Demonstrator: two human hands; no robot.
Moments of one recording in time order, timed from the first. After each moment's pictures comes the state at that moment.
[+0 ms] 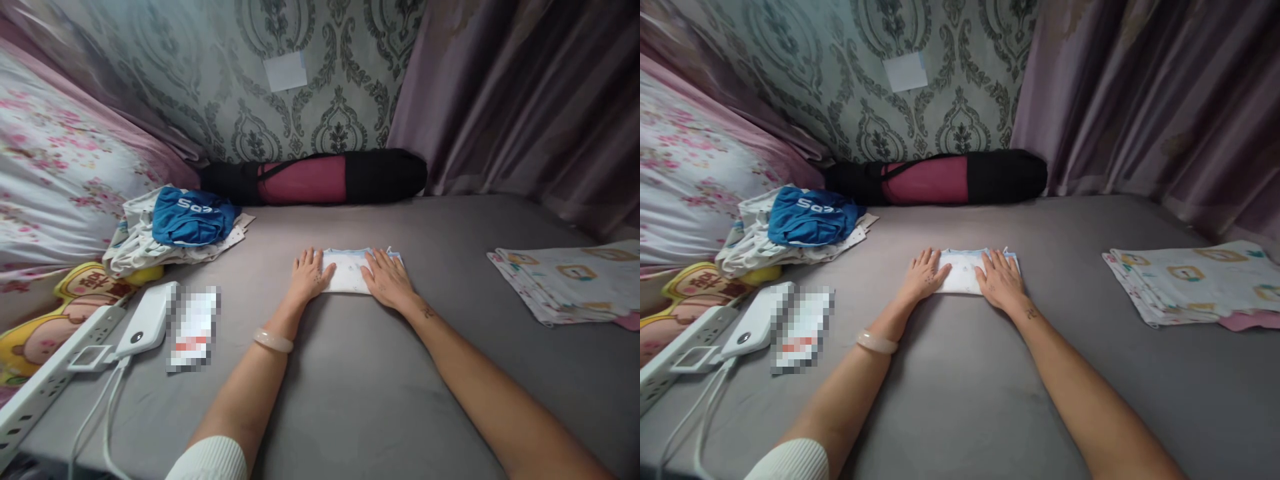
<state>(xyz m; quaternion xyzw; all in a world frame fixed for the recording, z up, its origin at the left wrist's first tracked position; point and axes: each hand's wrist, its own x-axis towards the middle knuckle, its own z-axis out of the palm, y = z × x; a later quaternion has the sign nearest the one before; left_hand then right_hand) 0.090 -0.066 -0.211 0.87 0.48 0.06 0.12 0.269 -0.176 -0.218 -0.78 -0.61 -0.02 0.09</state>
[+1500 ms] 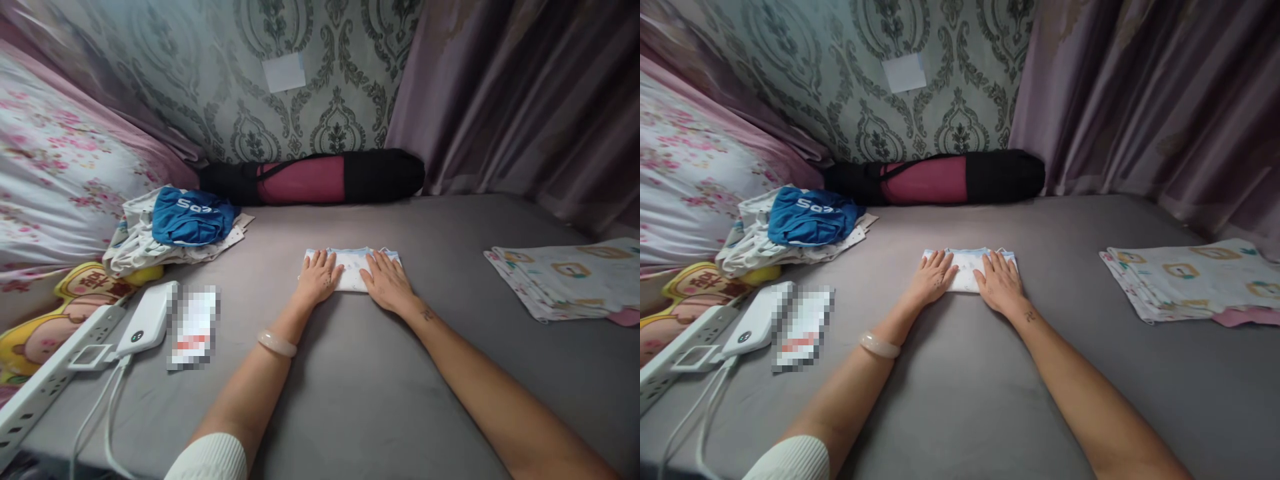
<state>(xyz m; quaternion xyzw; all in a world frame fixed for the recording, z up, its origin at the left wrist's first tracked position) 0.101 -0.083 -0.209 0.91 0.40 0.05 0.07 0.266 -0.183 -0.220 -0.79 -0.60 -0.02 0.07</state>
